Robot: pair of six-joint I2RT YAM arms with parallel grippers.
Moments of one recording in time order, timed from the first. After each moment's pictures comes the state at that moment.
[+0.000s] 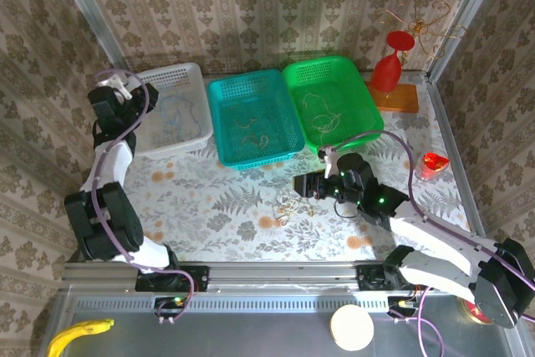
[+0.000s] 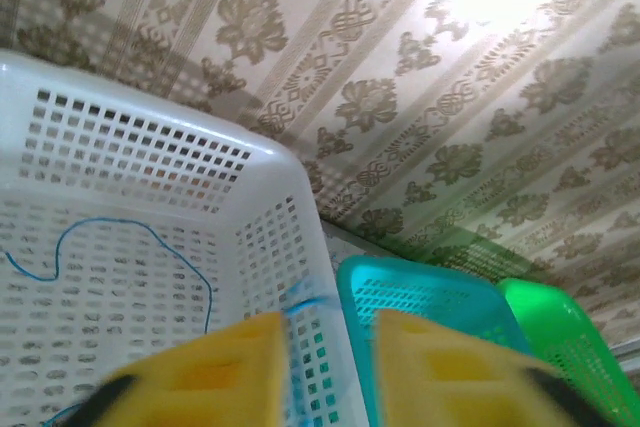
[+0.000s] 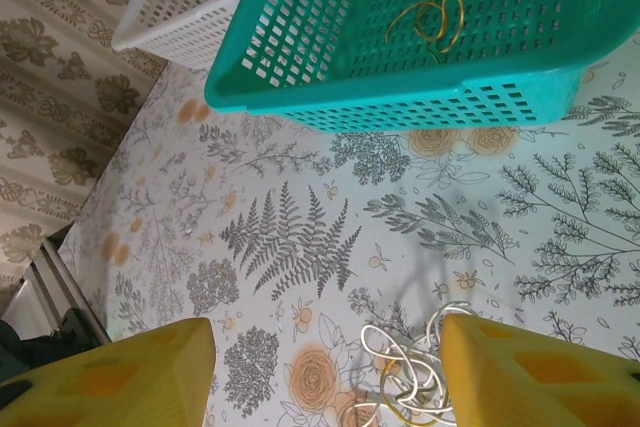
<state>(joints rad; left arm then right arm) 0.23 1.53 1.08 0.18 0.51 -0.53 0.66 1.01 0.58 -0.07 -0.20 0.55</state>
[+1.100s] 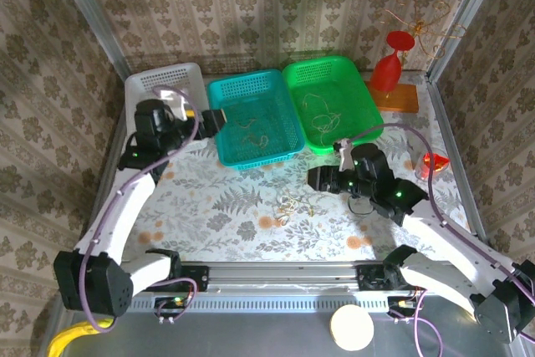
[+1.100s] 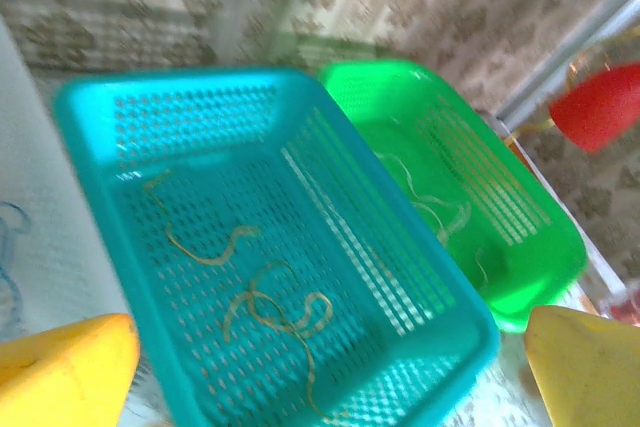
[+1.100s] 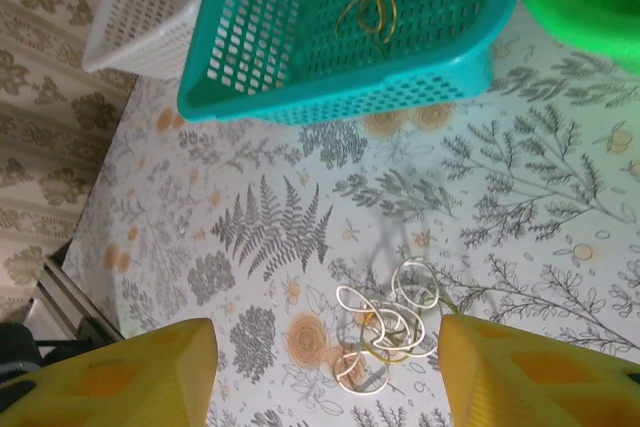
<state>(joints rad) -0.24 1.11 0.93 -0.20 0.40 -0.32 0.54 0.92 0.72 -0.38 -0.24 0.58</state>
